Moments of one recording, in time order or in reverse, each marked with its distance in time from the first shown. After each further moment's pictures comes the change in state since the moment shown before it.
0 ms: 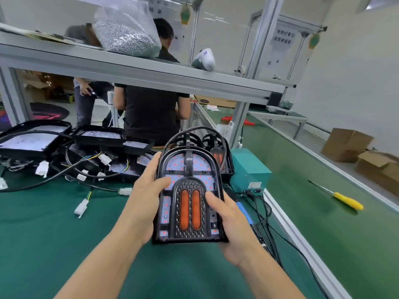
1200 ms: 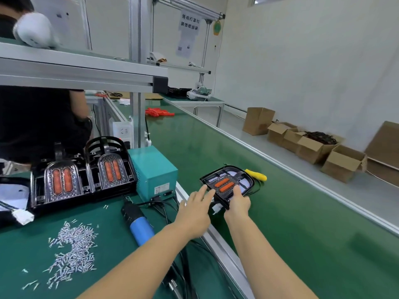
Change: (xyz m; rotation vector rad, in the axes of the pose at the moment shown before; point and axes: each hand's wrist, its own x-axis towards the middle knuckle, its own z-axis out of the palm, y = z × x) left_hand 0.073 -0.173 0.266 1.329 -0.862 0.195; right_hand 0.024 -0.057 -0.289 0.278 1.286 -0.239
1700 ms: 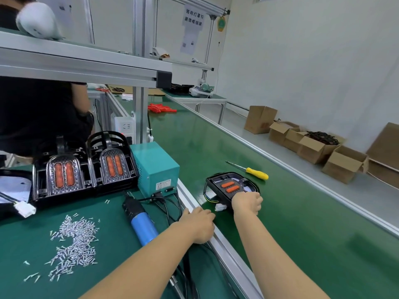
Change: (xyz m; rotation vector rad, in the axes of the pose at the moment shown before) left_hand -0.002 0.001 0.010 0.213 -0.293 0.030; right_hand 0.007 -0.016 -0.007 -0.852 0.292 -0.117
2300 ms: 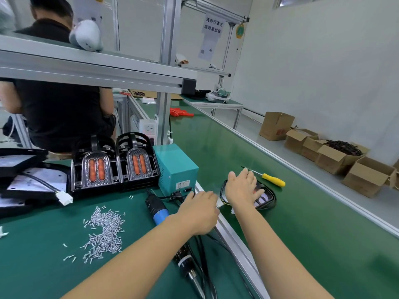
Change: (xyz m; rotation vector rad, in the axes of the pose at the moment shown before) left_hand -0.054 -0.020 -0.034 -0.029 0.281 -0.051; right_hand -0.062 -0.035 0.013 -0.499 -0.149 -0.556
